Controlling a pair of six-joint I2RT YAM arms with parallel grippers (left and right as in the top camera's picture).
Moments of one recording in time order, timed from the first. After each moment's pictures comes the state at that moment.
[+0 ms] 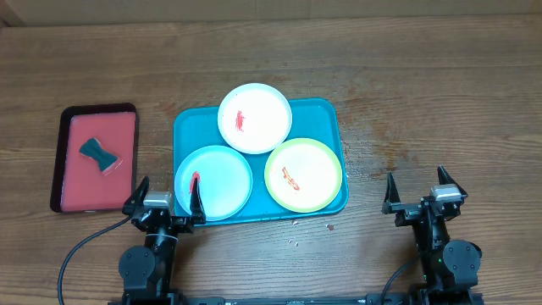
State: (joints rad) left arm 0.03 0.02 0.01 -0.07 0.09 -0.02; right arm 0.06 0.01 0.02 -0.03 -0.03 -0.03
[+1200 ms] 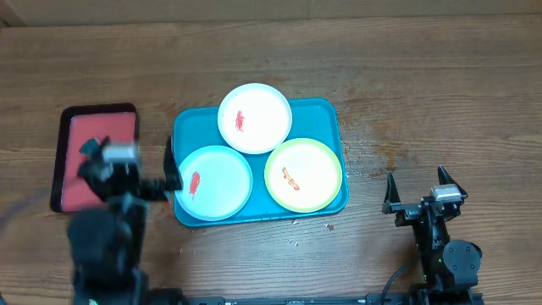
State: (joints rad) left arm 0.03 0.57 0.72 -0.31 0.01 0.03; right arm 0.06 0.01 0.02 -0.03 -0.03 -0.03
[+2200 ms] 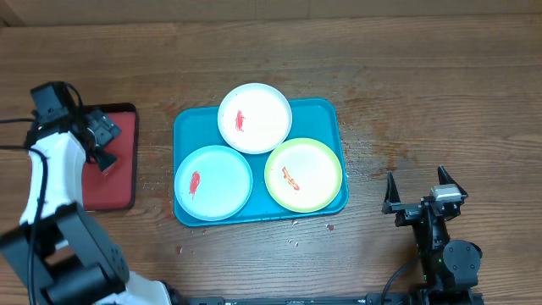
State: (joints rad) left arm 0.44 1.75 1.25 -0.66 -0.16 -0.40; right arm 0.06 0.01 0.02 -0.03 -0.03 -0.04
